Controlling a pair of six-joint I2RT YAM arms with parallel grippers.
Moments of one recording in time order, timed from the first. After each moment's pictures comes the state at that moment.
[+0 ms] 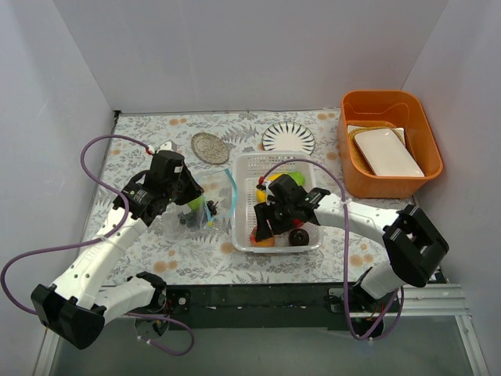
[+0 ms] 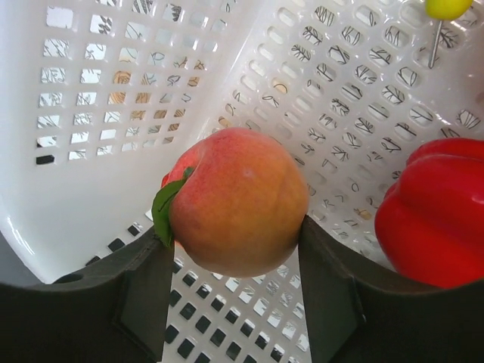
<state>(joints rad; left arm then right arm) -0.48 1.04 1.07 -0.76 -0.12 -0.81 0.85 1.51 0.92 -0.43 -0.28 0.42</state>
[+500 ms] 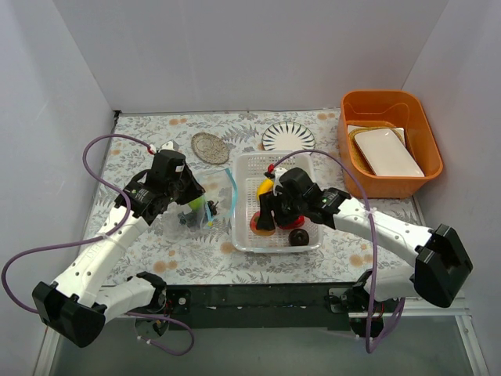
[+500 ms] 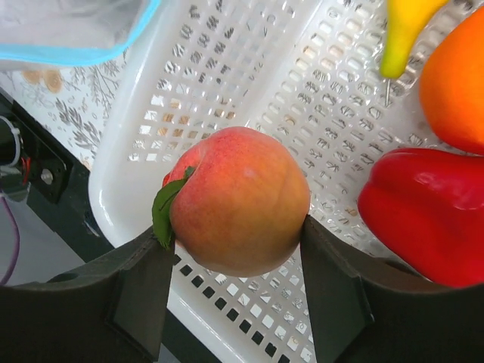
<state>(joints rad) -0.48 1.06 1.07 -0.76 -0.11 -0.81 0.85 1.33 0.92 -0.42 -0.22 0.44</state>
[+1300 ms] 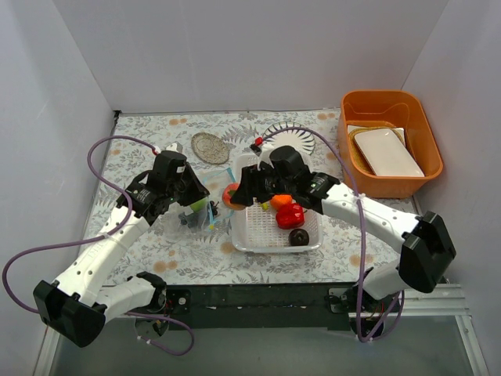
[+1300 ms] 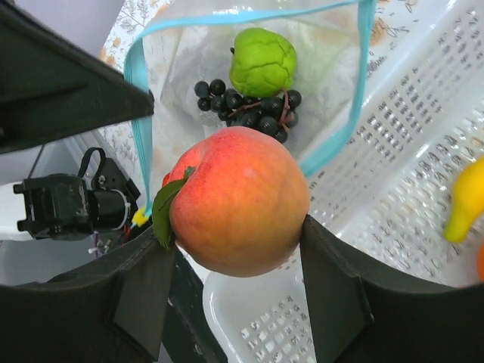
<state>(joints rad) -0.48 1.06 1.05 -0.73 -0.04 -0.81 0.85 1.42 1.11 -0.21 -0.29 0.50</state>
